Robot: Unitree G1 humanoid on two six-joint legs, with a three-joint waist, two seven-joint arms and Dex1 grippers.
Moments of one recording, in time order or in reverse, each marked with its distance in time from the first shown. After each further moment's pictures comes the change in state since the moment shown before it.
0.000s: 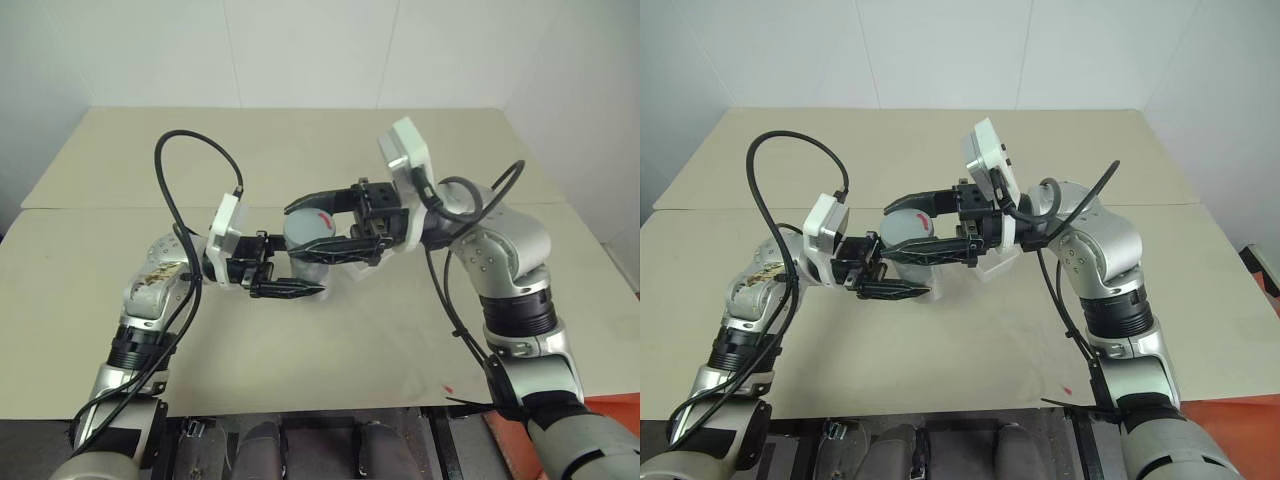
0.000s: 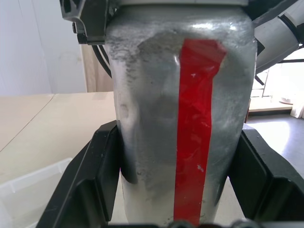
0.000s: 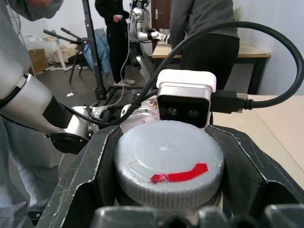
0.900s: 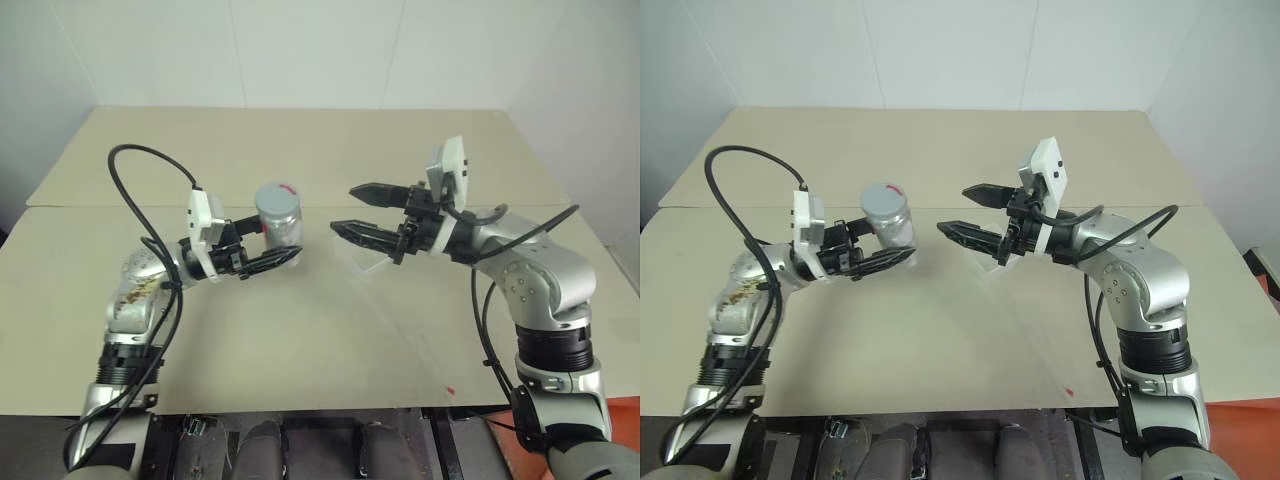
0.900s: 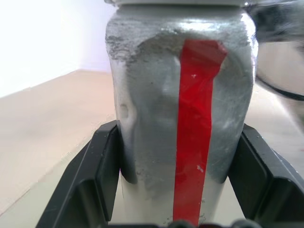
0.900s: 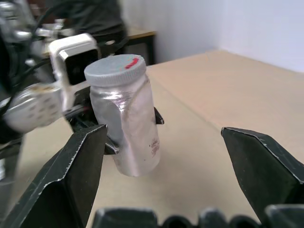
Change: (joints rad) left arm 0.090 -0.059 0.120 0.019 0.159 -0.127 0.420; right arm 0.212 -0.094 -0.157 -0.154 -0.011 0.087 -0.441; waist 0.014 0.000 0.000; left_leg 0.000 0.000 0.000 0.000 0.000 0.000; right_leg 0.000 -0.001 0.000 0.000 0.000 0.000
